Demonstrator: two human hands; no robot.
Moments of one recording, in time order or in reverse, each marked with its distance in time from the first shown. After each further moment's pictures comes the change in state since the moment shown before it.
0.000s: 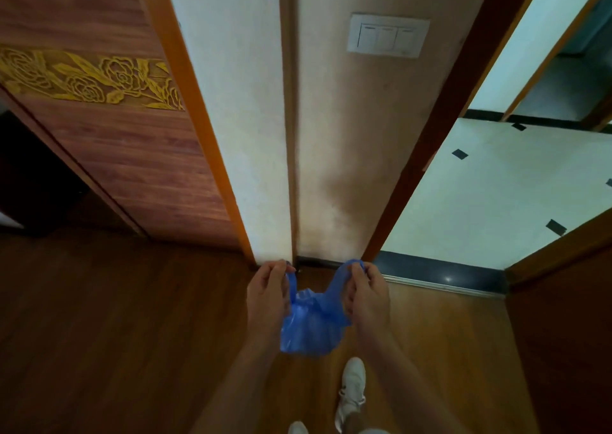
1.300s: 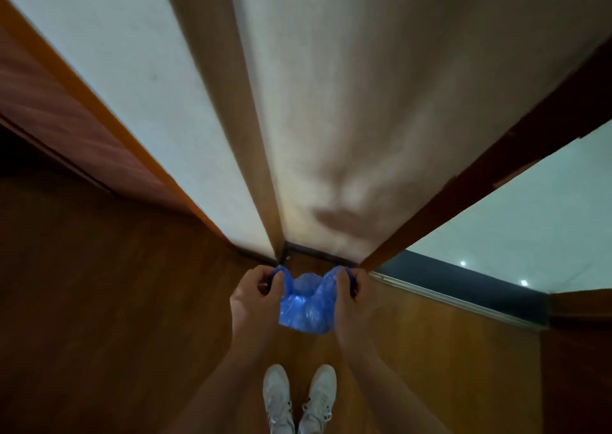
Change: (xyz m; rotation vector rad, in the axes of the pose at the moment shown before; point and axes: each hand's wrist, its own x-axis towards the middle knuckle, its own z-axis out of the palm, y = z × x) left_hand 0.228 -0.142 0.154 0.472 0.132 0.063; right_hand 0.300 0.116 -0.009 -0.396 0.020 -0.041
